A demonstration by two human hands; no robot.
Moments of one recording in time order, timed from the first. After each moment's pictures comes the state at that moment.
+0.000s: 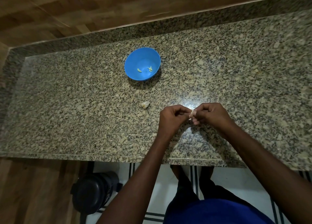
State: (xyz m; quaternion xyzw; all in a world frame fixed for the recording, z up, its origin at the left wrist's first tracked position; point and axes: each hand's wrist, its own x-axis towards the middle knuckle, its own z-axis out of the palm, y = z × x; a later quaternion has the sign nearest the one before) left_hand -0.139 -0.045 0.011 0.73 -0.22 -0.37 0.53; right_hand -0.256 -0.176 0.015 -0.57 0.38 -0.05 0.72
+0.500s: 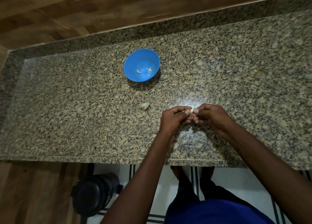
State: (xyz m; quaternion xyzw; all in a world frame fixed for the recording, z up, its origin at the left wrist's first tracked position) left_hand -0.142 -0.051 0.006 0.66 -0.08 -0.45 0.60; right_hand -0.254 -0.178 0.012 -0.44 0.40 -0.05 0.80
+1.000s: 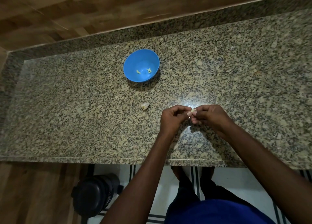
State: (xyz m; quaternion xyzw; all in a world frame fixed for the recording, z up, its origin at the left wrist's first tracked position) left_hand -0.142 -0.051 0.002 0.70 -0.15 -0.39 0.58; right_hand -0.252 -0.177 0.006 -0.46 0.42 -0.05 0.78
